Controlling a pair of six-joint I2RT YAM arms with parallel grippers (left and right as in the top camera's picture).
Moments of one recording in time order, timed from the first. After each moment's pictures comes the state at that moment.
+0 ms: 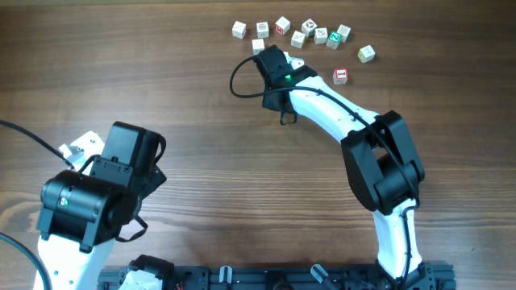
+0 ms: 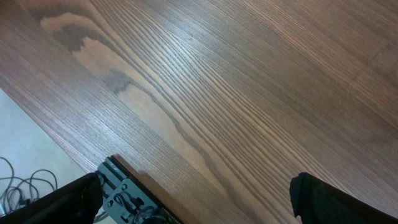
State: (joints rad) left arm -0.30 1.04 1.33 -1.63 -0.47 -0.95; right arm 0.54 2.21 1.64 -0.68 0.22 0.66
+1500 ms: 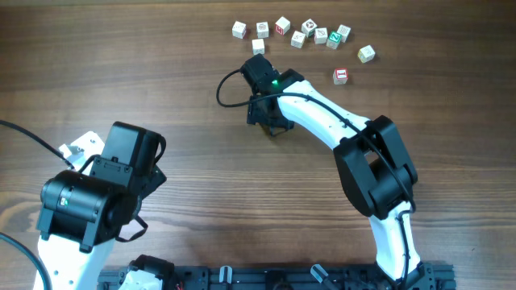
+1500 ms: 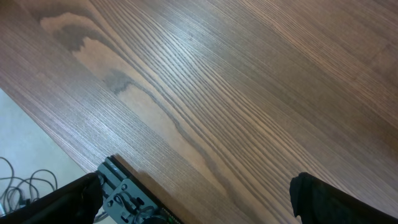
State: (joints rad) left arm -0.30 1.04 1.33 -1.63 -0.47 -0.95; right arm 0.61 2.21 1.66 -0.80 0.06 0.69
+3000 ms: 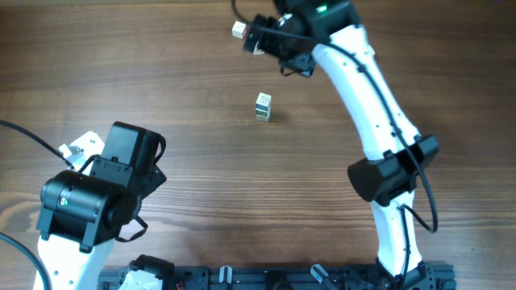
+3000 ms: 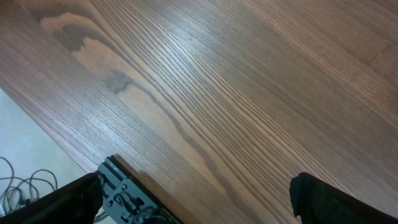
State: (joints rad) left arm -0.30 1.04 1.33 -1.63 -0.47 -0.95; right arm 0.48 2.27 2.58 -1.44 -0.09 0.82
